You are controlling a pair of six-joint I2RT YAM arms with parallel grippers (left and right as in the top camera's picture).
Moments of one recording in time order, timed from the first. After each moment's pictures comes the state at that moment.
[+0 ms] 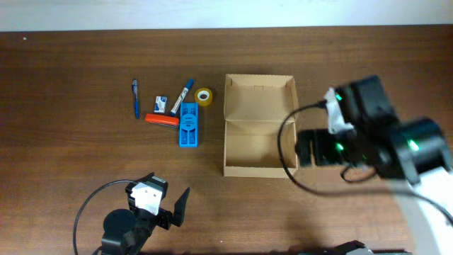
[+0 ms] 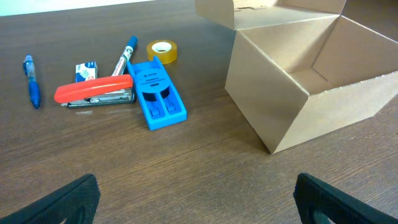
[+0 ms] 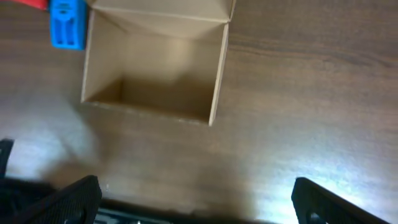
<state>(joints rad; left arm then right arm) -0.22 0.01 0.17 -0.56 0.21 0.02 0.30 1.24 1.58 -1.51 -0.06 0.23</state>
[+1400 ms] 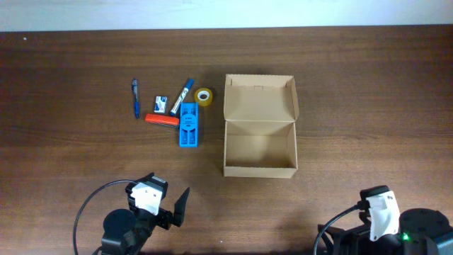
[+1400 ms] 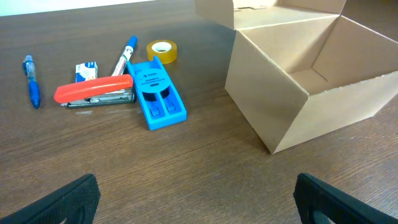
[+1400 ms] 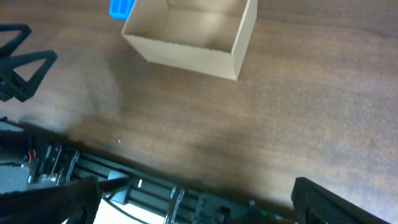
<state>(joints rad) -0.22 0.01 0.17 -0.56 0.21 0.02 0.30 0.53 1.21 -1.57 -0.17 0.18</state>
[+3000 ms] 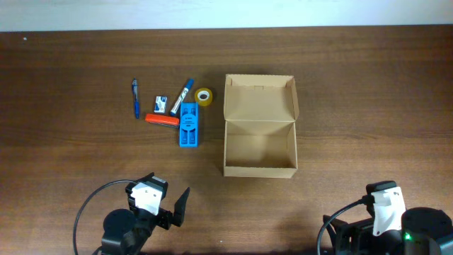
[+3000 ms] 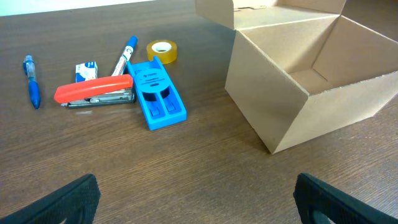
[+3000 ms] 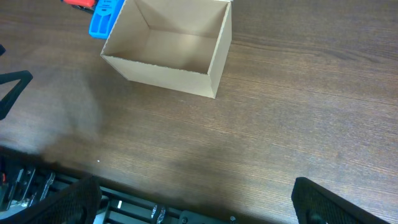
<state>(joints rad) -0.22 0.01 0.17 -0.56 0.21 0.02 0.30 0.53 1.21 -1.52 -0.08 0.17</state>
